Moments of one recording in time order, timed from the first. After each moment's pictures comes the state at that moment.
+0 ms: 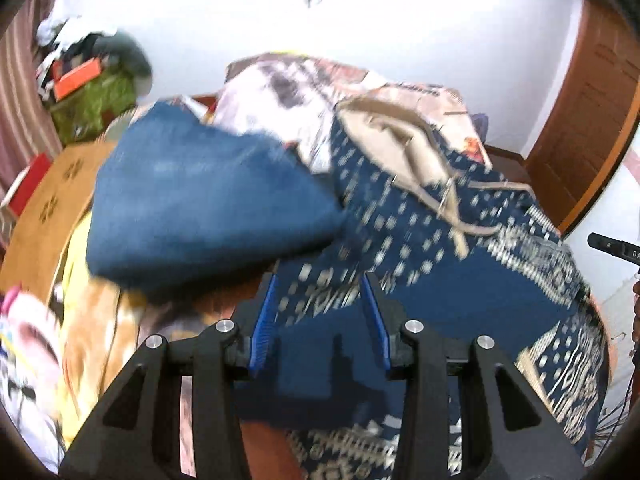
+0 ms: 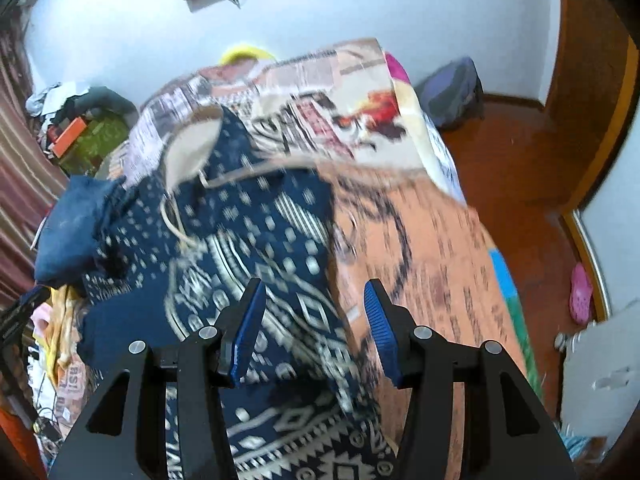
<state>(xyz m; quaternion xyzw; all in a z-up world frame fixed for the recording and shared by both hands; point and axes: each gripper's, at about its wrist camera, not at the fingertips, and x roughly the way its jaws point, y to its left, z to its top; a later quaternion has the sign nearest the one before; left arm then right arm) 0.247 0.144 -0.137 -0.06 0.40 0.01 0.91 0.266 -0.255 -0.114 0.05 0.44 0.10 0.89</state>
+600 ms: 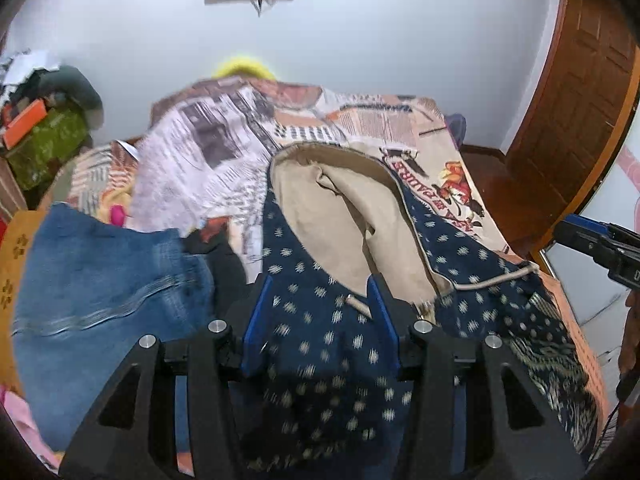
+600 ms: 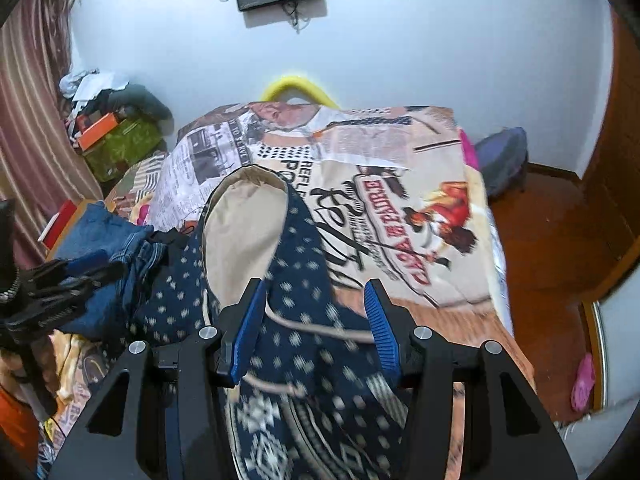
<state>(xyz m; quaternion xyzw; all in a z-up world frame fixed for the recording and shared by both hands) 0.419 0.100 -0.131 -0.04 0.41 -0.05 0.91 0.375 -0.163 -0.075 -0.01 0.39 0.16 0.91</state>
